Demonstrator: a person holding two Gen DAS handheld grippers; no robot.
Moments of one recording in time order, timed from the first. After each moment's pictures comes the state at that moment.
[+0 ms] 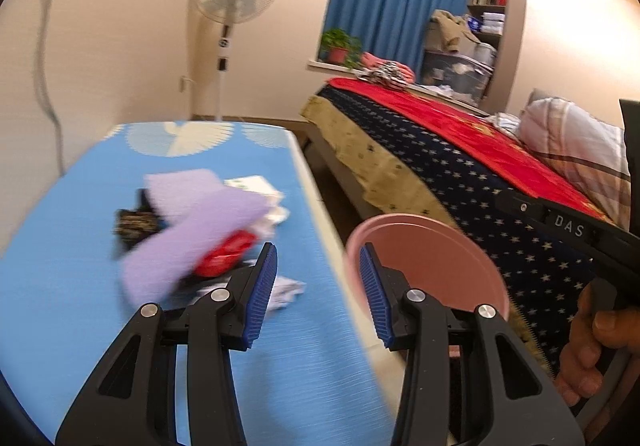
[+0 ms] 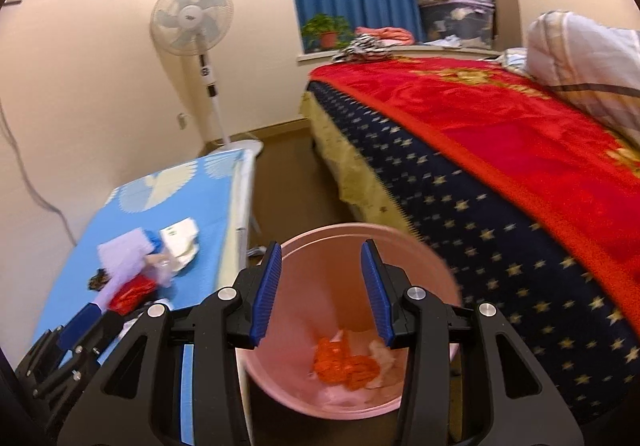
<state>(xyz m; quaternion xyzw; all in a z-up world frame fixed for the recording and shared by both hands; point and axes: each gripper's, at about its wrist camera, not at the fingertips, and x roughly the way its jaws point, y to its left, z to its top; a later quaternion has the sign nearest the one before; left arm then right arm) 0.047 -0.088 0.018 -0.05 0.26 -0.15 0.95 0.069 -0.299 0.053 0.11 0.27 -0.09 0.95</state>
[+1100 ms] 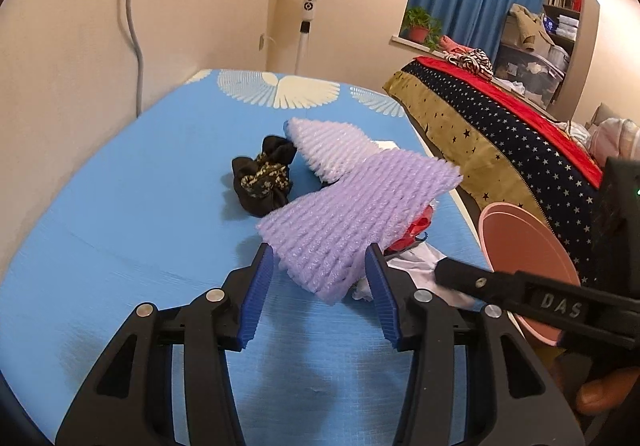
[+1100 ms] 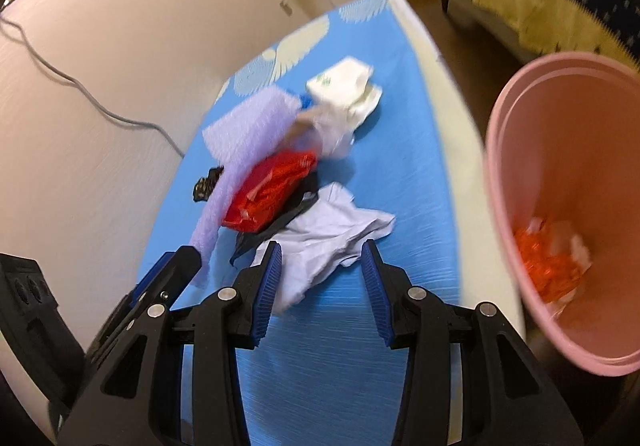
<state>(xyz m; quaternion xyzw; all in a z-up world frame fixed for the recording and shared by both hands) 0.087 0.003 -0.023 -0.09 0.33 -0.04 0.94 0.151 -0.172 -0.047 0.24 0.45 0.16 0.85</state>
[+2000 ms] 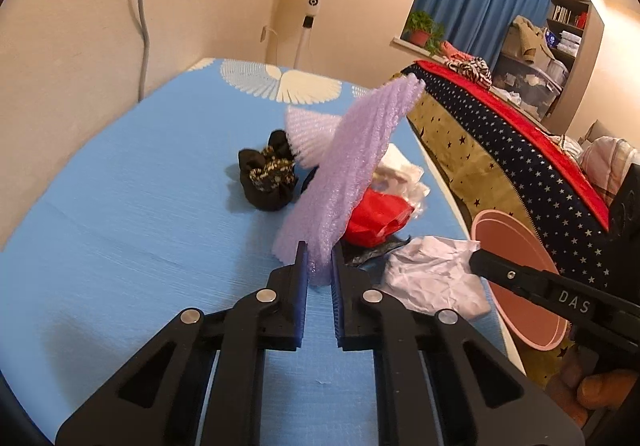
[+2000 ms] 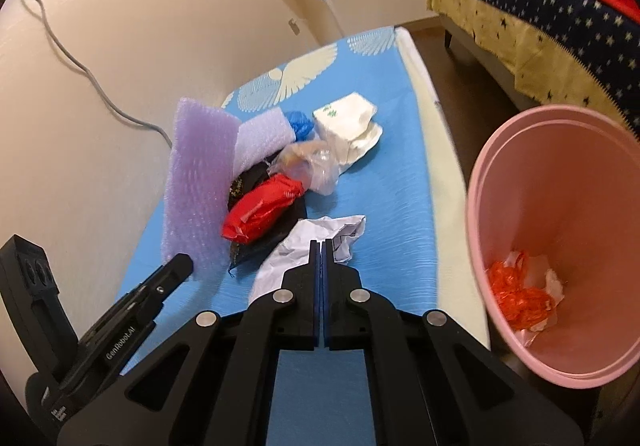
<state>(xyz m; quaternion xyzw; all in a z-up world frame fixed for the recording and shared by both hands) 0.081 0.014 -0.018 -0.12 0.33 -0.06 0.93 0.129 -0.180 -0.016 0.18 0.40 0.14 0.89</state>
